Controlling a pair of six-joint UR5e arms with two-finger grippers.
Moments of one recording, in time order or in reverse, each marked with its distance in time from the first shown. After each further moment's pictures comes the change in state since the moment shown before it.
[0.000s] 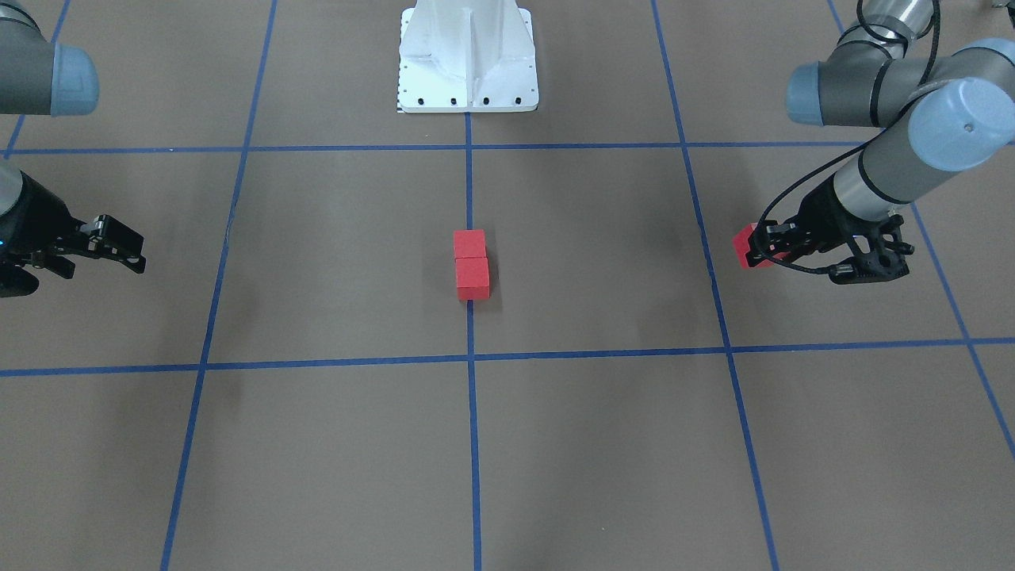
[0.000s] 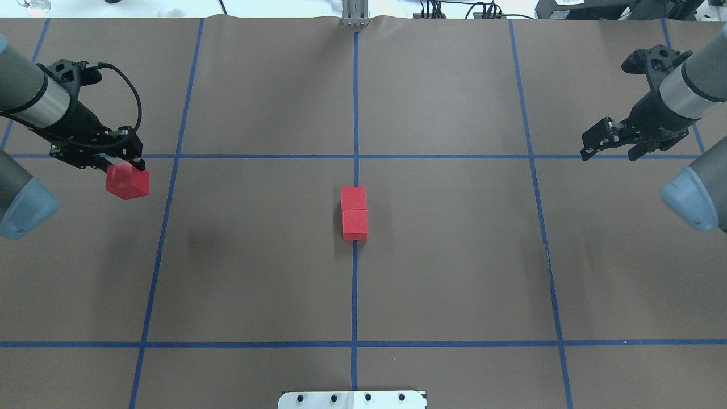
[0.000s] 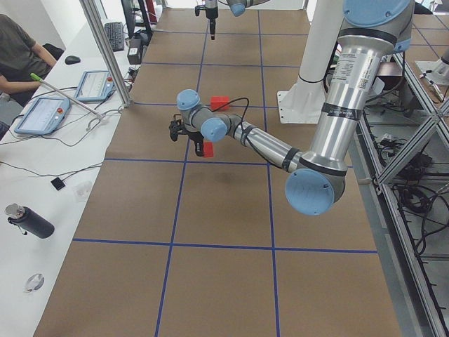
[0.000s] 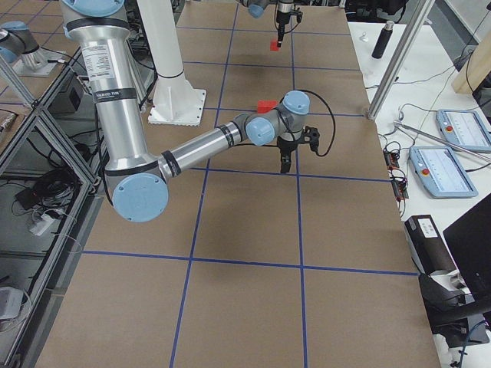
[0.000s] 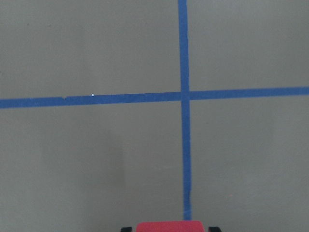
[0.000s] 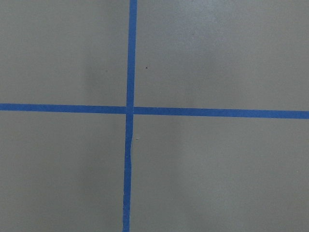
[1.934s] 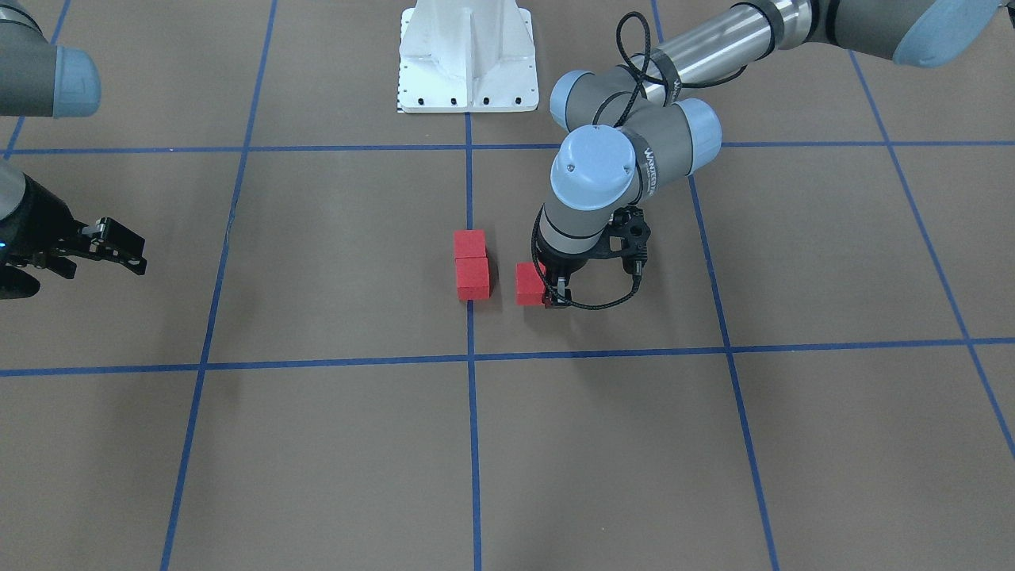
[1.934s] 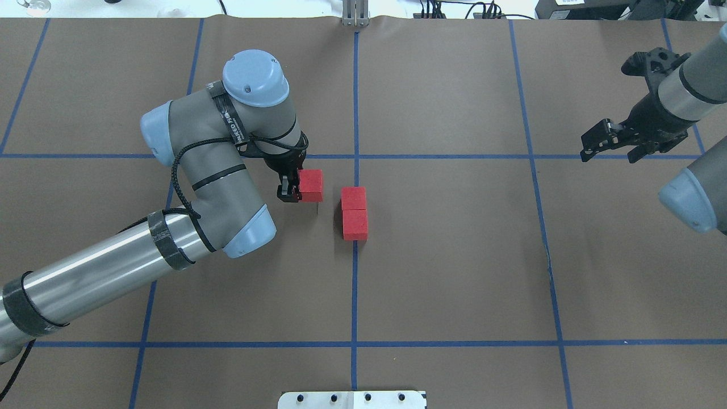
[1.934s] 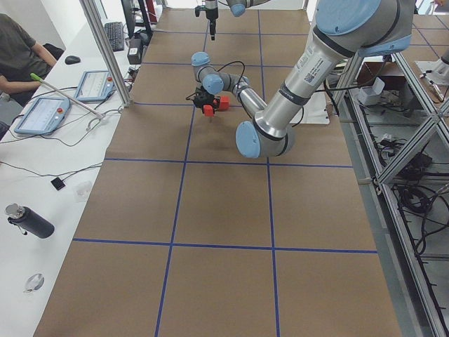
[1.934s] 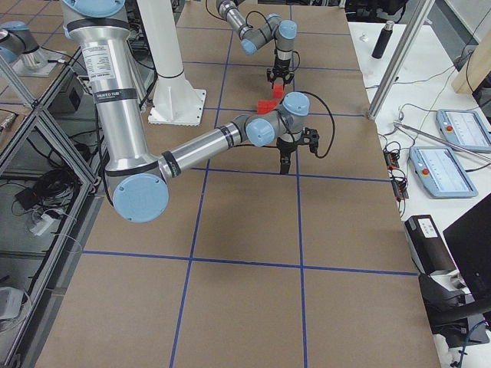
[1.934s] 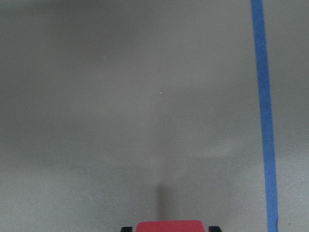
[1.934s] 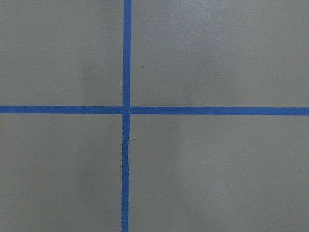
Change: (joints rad) left arm 0.329 -0.524 0.339 0.105 0.248 -1.544; right arm -0.005 -0.001 -0.005 0.000 -0.004 0.018
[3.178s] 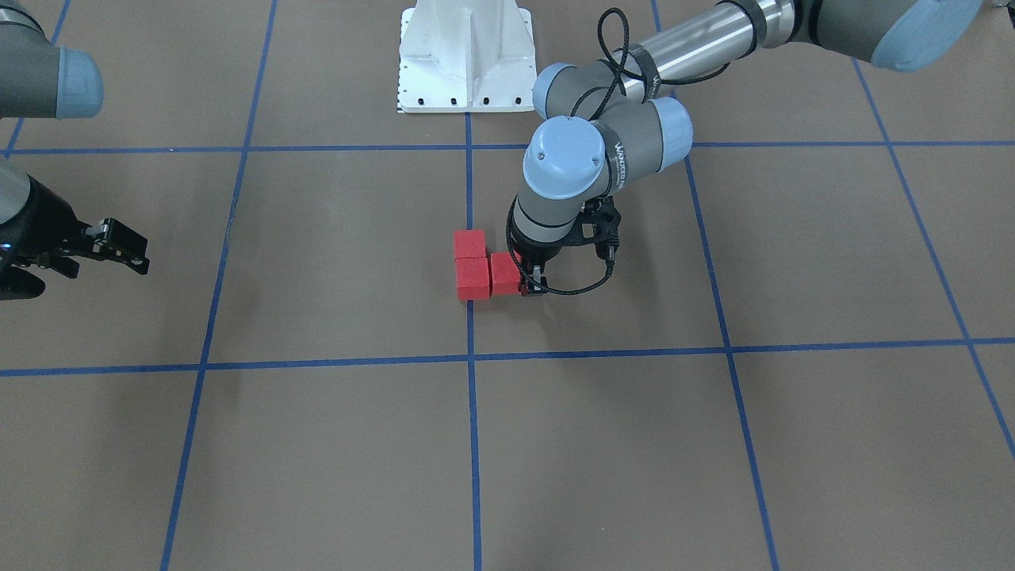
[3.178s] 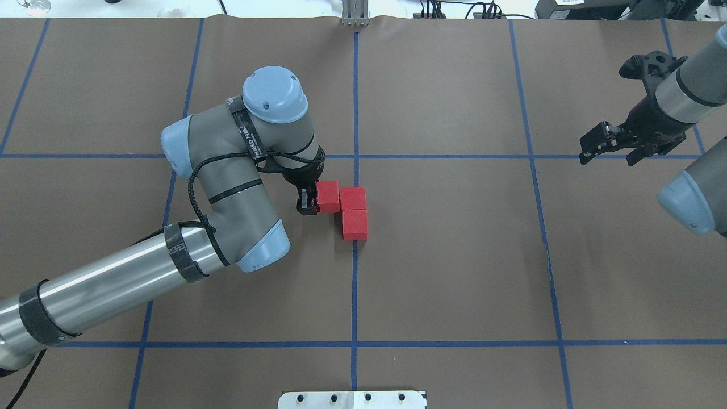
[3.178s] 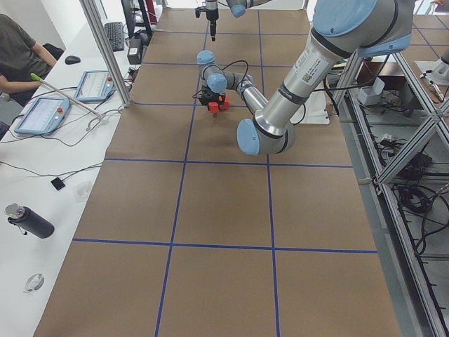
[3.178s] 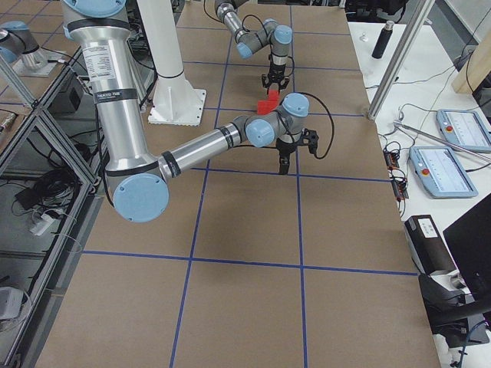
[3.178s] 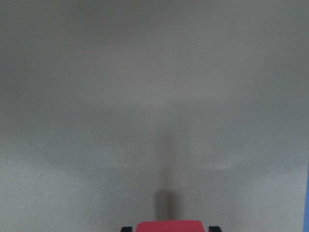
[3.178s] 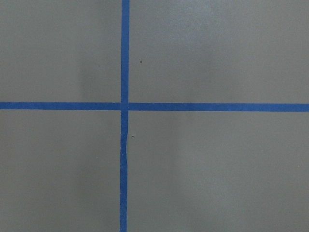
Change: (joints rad) left arm 0.040 -0.021 0.019 -0.040 0.000 -0.088; right arm -0.006 -0.002 -0.004 0.000 0.000 0.000
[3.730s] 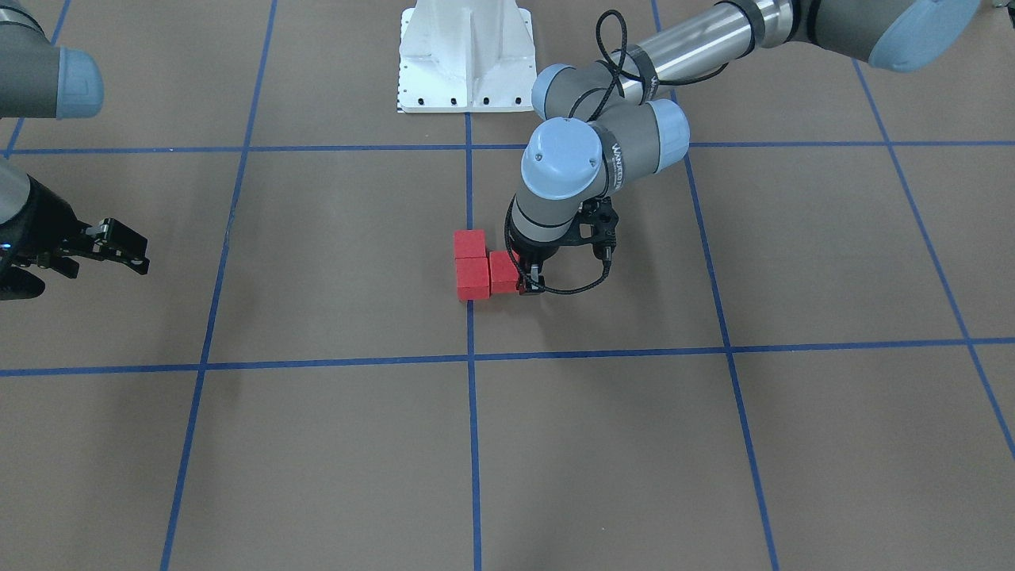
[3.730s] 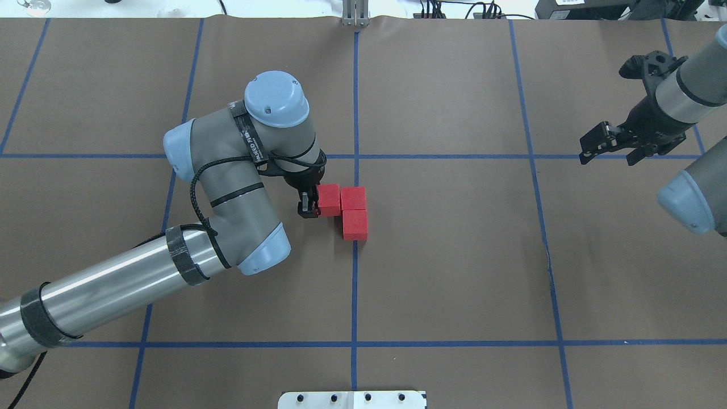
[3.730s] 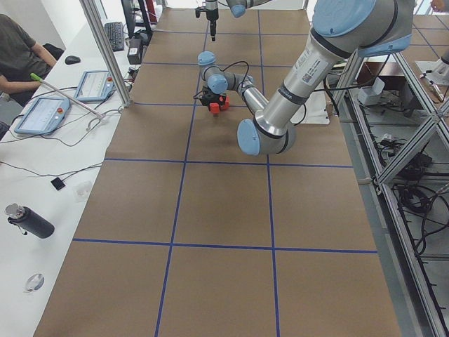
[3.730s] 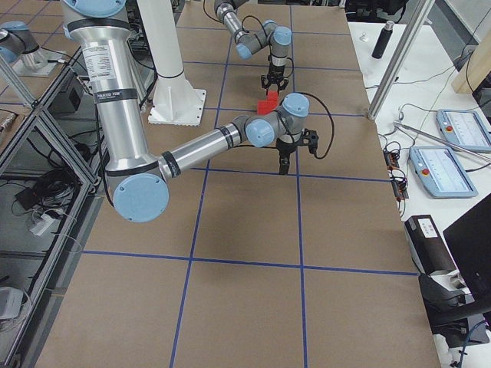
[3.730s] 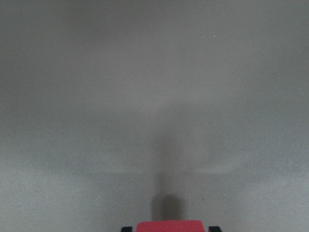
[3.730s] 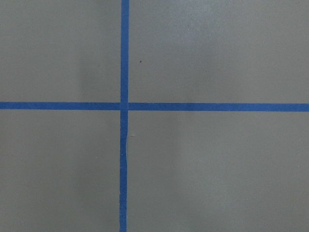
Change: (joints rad) left arm 0.007 0.001 0.004 -0.006 0.000 0.007; right arm 0.000 0.000 0.000 0.000 0.000 0.000
